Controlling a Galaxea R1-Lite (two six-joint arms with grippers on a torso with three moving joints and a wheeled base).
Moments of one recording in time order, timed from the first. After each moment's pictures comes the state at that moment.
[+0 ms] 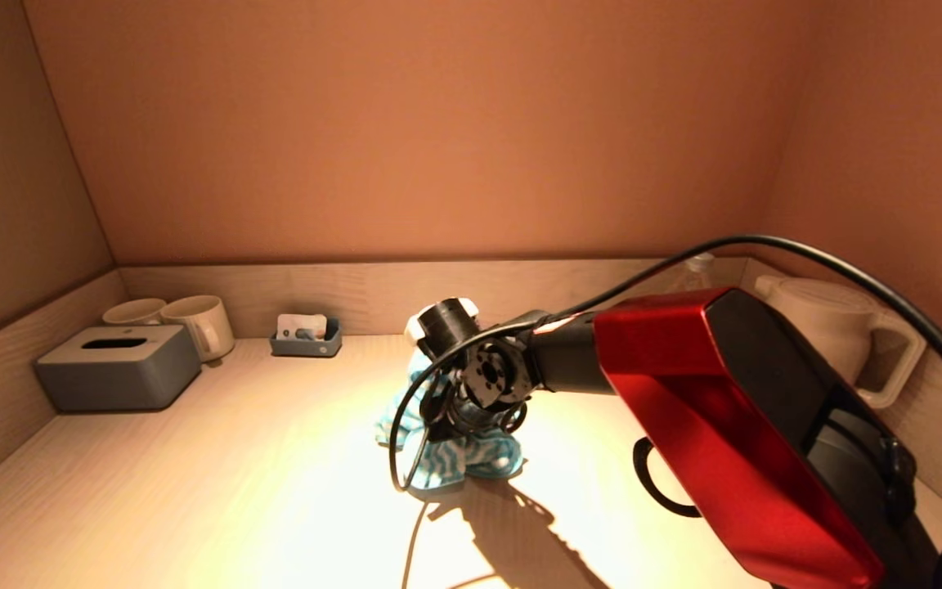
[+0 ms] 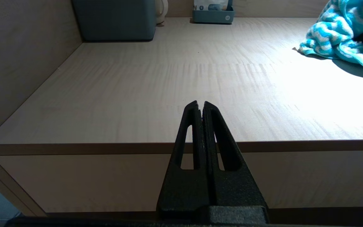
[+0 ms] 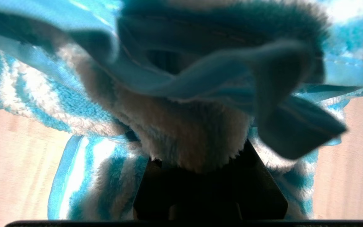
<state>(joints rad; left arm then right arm) 0.00 0.00 0.00 0.02 0.00 -0.03 0.65 2.39 -1.87 0.48 -0.18 0.32</state>
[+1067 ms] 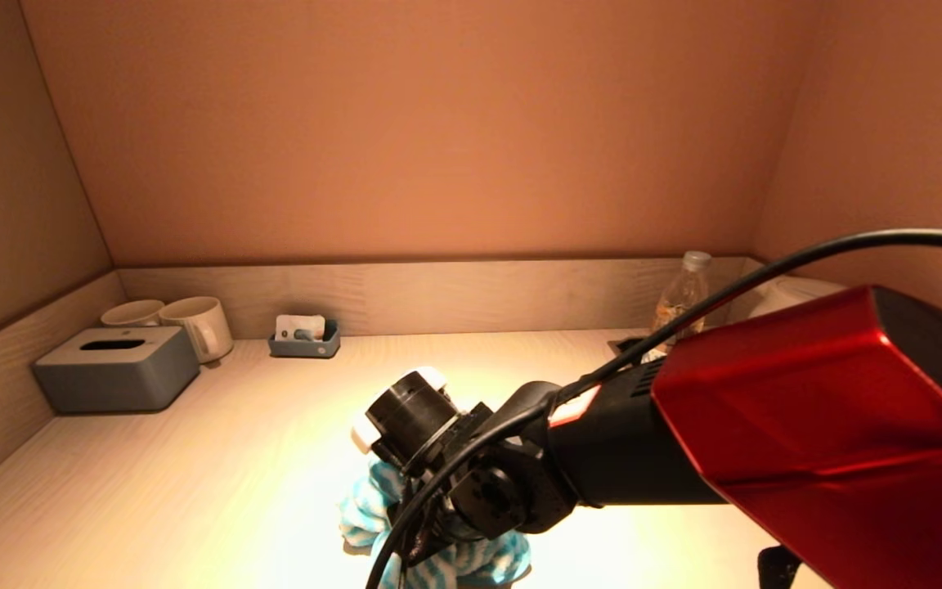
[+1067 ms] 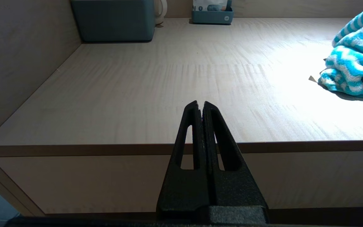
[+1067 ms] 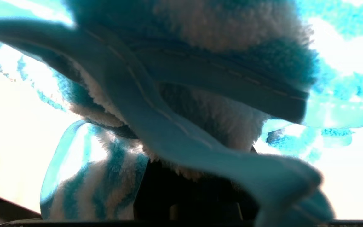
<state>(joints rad) 0.00 0.00 0.00 0.02 0.00 -0.03 0.92 2.13 -1.40 0.34 -0.17 0.33</state>
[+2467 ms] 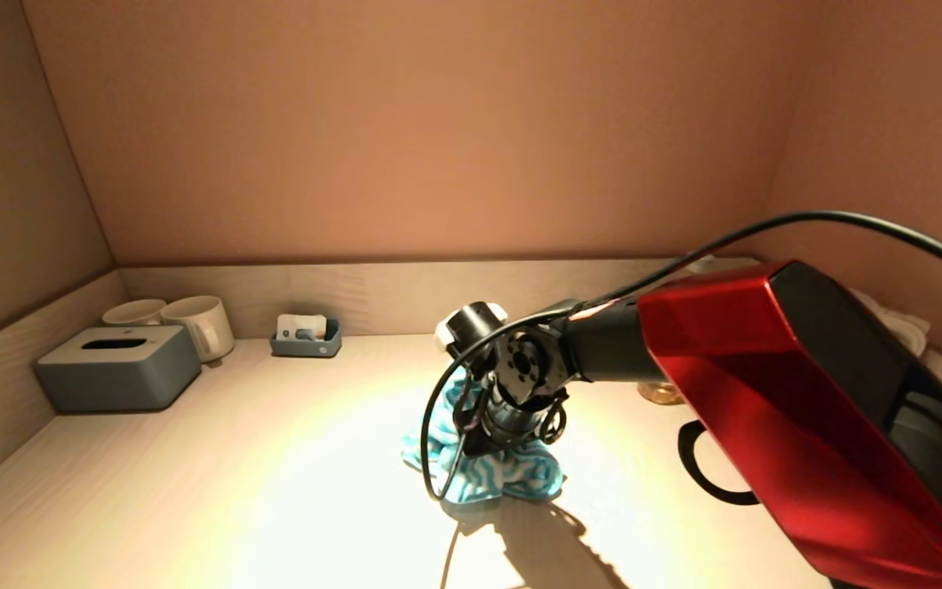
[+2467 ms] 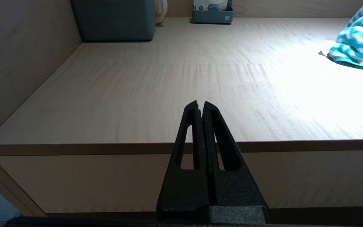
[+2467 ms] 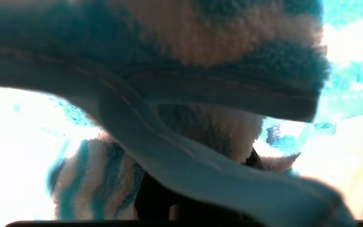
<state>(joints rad) 0.00 0.00 0.00 0.02 0.00 -0.03 0.62 2.28 -1.71 0.59 -0.19 0.30</state>
